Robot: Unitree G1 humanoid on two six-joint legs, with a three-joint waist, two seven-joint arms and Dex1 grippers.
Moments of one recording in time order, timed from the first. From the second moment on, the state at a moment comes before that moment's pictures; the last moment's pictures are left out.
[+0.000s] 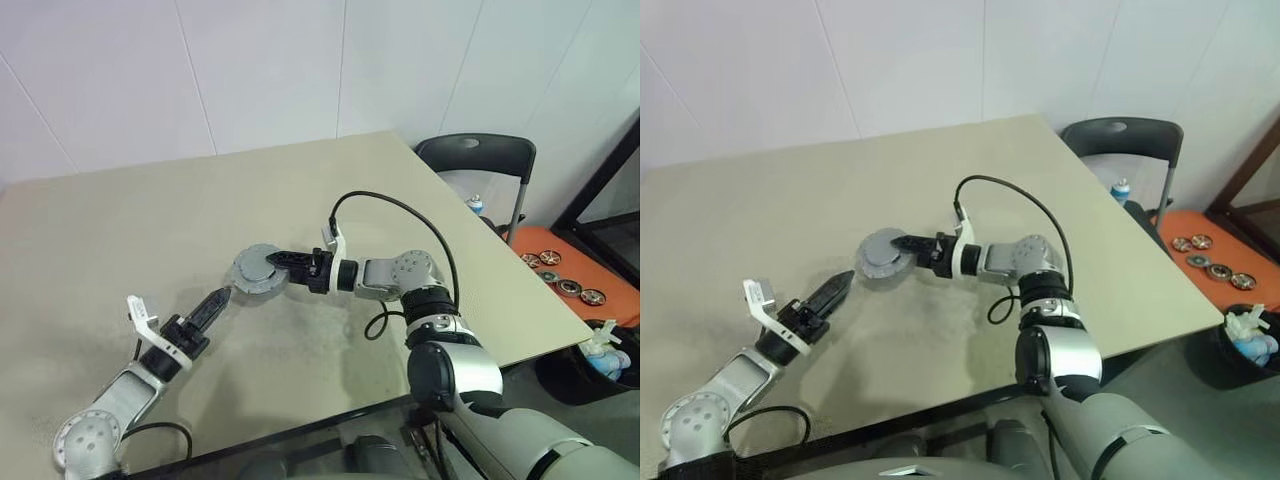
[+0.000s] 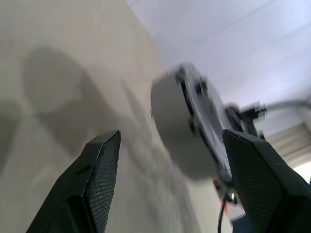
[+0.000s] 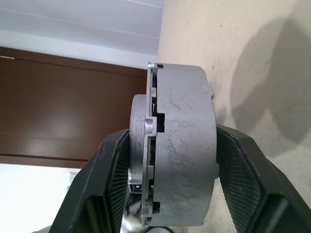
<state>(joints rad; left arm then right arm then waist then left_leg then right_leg) 0.05 0.24 0.44 -0.14 -1.25 0.83 -0.34 -0.92 0.04 -0.38 0.81 0.69 1.26 0.54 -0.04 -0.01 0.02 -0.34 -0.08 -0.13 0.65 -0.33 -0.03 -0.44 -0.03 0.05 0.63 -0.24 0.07</state>
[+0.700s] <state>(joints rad) -0.14 0.13 0.37 -0.02 -1.18 0.80 -0.33 -0.92 0.03 -0.38 0.80 0.69 1.24 0.54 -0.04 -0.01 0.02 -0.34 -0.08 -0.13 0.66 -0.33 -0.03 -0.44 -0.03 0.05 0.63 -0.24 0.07</state>
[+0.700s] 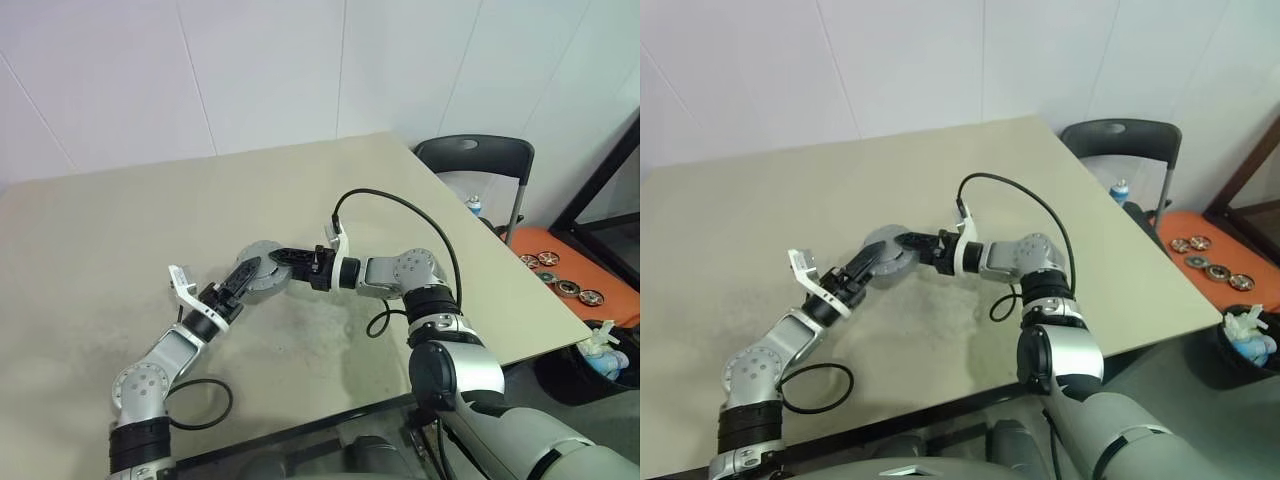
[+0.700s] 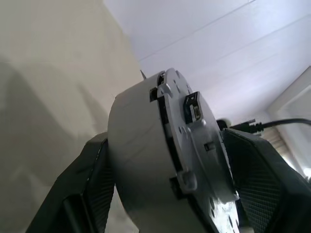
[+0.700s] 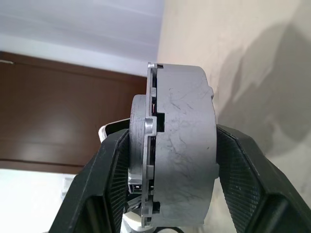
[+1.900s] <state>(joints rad) -0.16 0.06 0.44 0.08 -1.45 0.88 -0.19 -0.92 0.04 -0.38 0.81 0.69 1.21 0.52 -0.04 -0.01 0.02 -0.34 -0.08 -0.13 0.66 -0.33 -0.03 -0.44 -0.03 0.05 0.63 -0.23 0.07</state>
